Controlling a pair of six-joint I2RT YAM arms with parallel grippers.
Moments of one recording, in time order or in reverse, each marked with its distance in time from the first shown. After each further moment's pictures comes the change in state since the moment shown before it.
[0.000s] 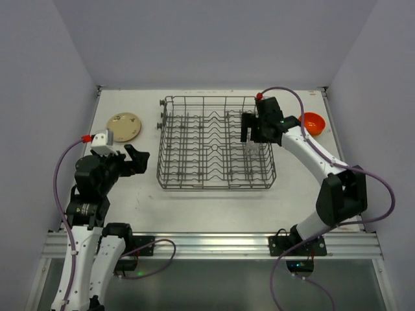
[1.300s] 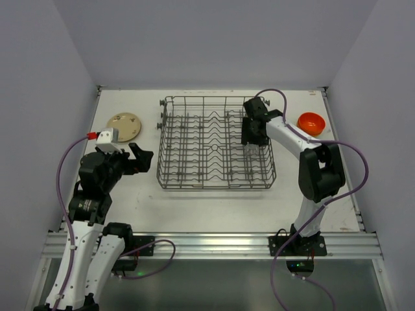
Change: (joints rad) left arm -0.080 0.031 0.000 0.047 -0.034 -0.001; right arm 0.001 0.327 0.171 -0.108 0.154 0.076
